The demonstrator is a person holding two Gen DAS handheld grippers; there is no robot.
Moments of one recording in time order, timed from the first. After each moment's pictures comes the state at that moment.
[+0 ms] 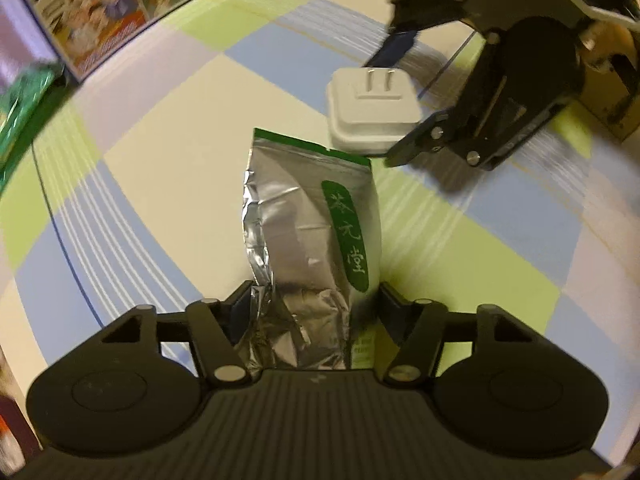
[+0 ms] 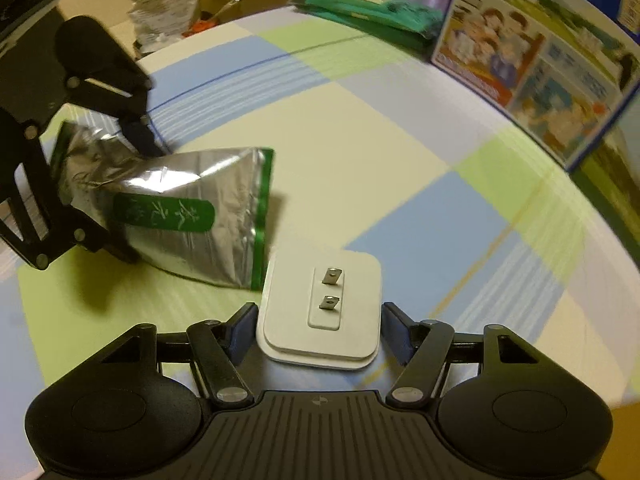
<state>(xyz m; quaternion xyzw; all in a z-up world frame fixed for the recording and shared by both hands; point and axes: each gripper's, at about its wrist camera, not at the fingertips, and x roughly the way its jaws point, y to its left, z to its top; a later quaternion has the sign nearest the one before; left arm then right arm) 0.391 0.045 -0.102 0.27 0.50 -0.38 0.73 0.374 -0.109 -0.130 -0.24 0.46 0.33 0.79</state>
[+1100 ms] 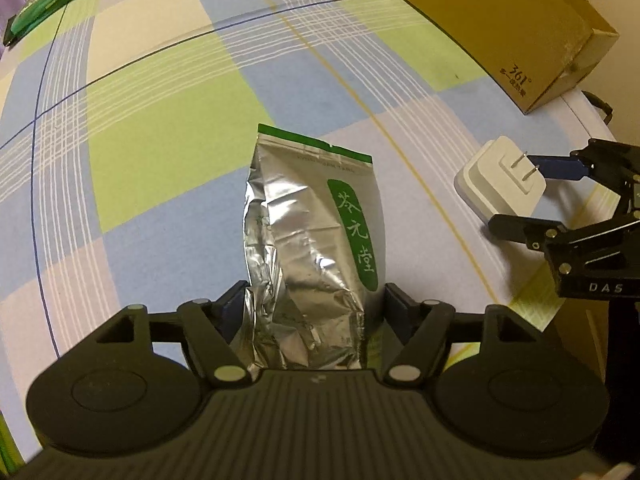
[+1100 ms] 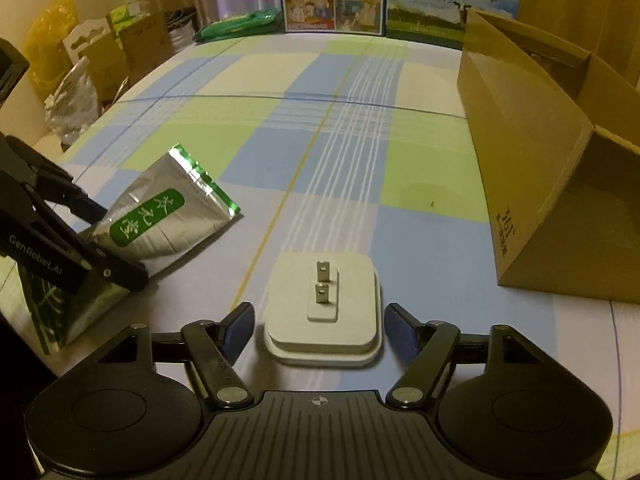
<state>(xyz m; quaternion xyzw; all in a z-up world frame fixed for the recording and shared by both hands) 0.171 0.004 -0.090 0.15 0.57 -0.28 0.76 0.072 -0.208 -0.112 -0.03 0.45 0.13 0.88</state>
